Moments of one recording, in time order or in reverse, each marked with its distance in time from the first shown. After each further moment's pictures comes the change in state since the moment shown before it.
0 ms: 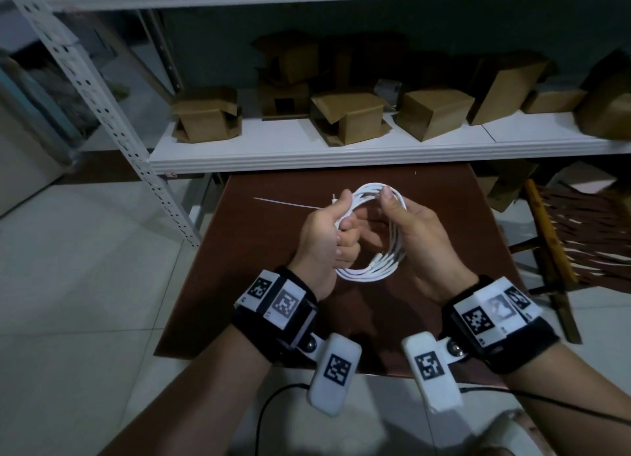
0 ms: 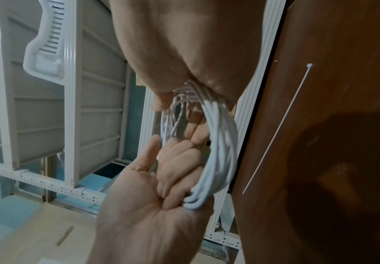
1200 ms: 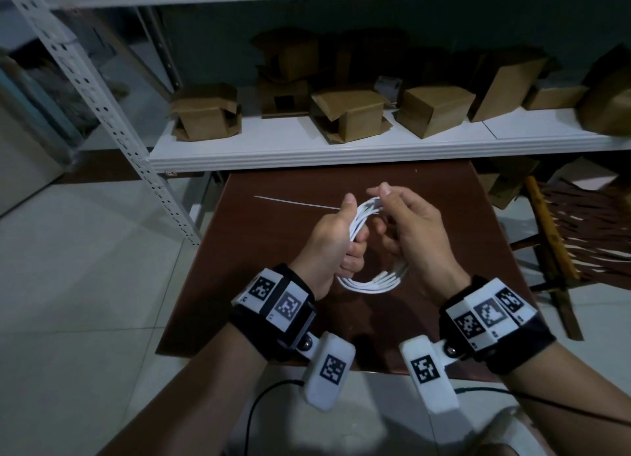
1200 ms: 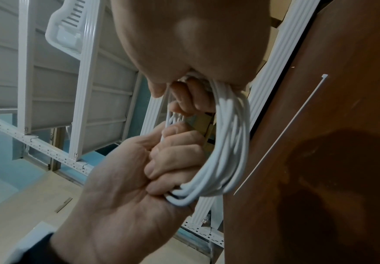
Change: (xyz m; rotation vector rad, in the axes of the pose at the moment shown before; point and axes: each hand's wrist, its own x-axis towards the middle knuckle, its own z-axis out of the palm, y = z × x) left_hand 0.009 -0.012 -0.005 0.314 -0.017 0.017; right_hand 0.005 0.009 -0.004 -0.172 0.112 -0.116
